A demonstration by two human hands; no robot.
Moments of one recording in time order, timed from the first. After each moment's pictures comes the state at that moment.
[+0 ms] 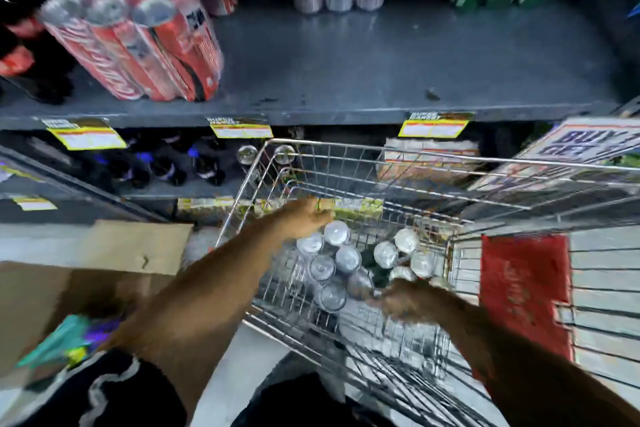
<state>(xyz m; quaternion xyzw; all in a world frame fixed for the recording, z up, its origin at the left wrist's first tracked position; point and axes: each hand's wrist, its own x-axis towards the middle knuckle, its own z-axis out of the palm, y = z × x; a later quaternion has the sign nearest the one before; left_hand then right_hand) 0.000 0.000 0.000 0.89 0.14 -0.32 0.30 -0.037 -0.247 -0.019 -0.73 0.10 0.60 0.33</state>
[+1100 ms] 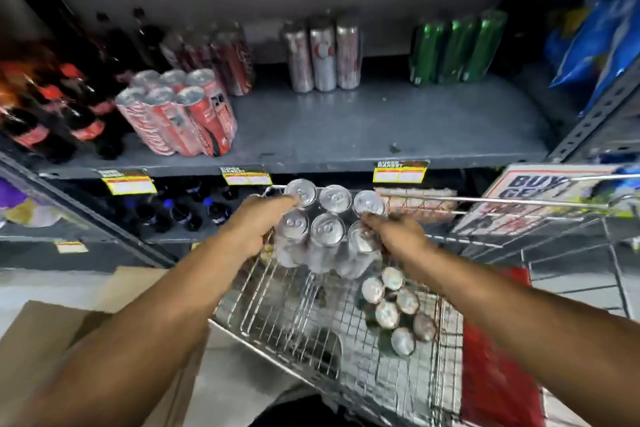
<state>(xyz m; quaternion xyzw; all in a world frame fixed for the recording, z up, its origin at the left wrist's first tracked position) -0.026 -0.021 0.162 0.67 0.39 -0.04 0.64 0.026 -0.236 0.130 -0.80 0.08 0.26 0.53</state>
